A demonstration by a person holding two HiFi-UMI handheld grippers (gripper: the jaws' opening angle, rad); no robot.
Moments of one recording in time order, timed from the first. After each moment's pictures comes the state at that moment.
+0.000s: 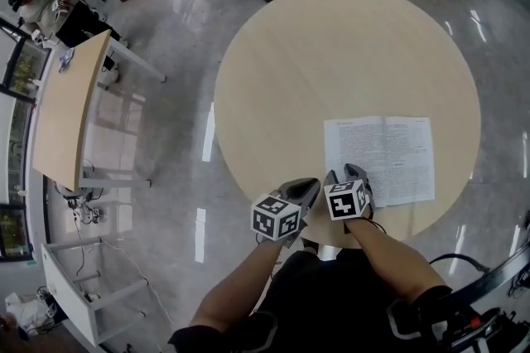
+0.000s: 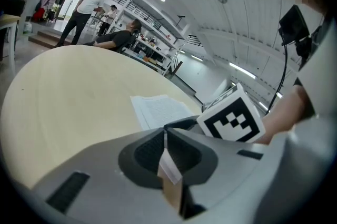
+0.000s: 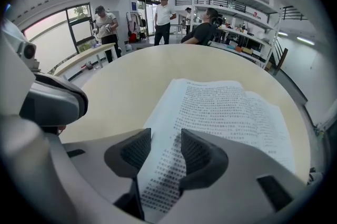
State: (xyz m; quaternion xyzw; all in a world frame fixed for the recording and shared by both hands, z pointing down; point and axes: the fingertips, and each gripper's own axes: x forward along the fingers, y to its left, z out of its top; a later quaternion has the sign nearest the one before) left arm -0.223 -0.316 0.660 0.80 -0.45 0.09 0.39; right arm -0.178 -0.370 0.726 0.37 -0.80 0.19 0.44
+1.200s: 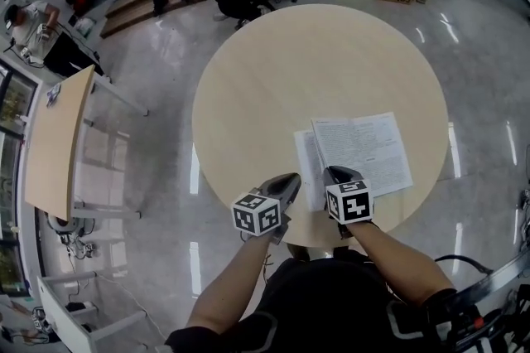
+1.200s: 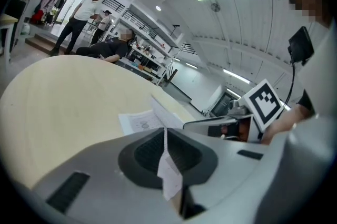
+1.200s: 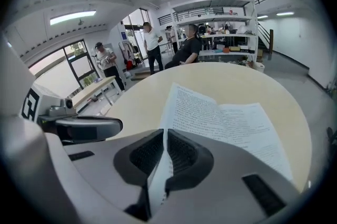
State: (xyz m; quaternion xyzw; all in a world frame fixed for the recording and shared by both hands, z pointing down) left arm -0.205 -0.347 0.621 0.81 -0.45 0.05 0.37; right arm -0.130 -0.382 0.627 0.39 -0.83 0.27 0.31
